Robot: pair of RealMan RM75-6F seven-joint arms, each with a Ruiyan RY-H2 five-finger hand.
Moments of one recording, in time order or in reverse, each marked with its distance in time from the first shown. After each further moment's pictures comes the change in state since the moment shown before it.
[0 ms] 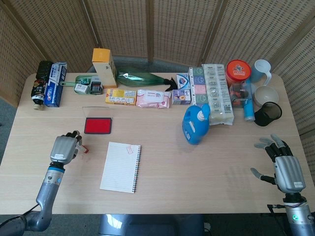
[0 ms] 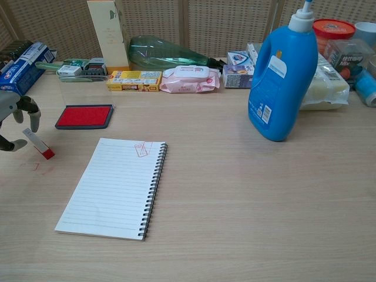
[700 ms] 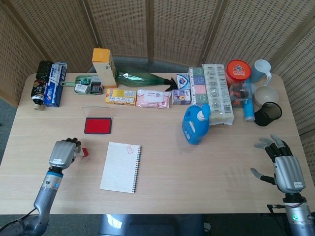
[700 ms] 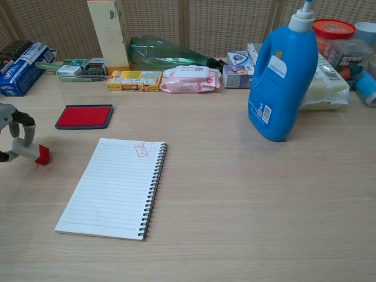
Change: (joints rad) left arm 0.029 -0.024 0.054 0.079 0.064 0.030 -0.134; right arm 0.000 -0.001 0.000 0.000 -0.003 0.003 -0.003
